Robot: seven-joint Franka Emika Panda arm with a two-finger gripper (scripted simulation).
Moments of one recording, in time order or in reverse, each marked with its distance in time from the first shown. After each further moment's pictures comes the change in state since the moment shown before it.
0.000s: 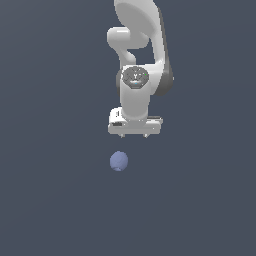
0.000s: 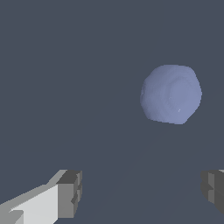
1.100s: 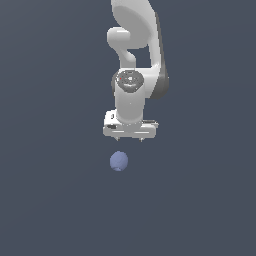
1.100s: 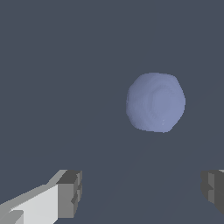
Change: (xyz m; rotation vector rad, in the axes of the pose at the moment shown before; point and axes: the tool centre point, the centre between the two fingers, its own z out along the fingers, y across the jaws) arm 0.012 0.020 0.004 -0.023 0.013 0.037
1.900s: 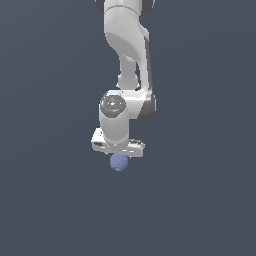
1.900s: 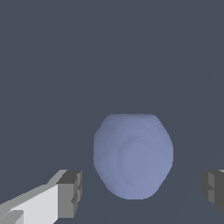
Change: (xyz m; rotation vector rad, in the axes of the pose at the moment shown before) arm 0.054 0.043 0.048 0.003 0.045 0.102
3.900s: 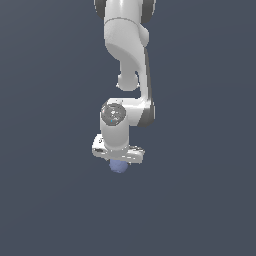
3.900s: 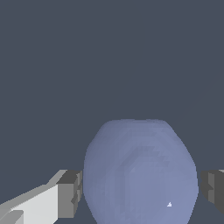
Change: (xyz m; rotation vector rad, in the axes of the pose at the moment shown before) arm 0.017 -0.002 0.022 0.002 0.032 0.009
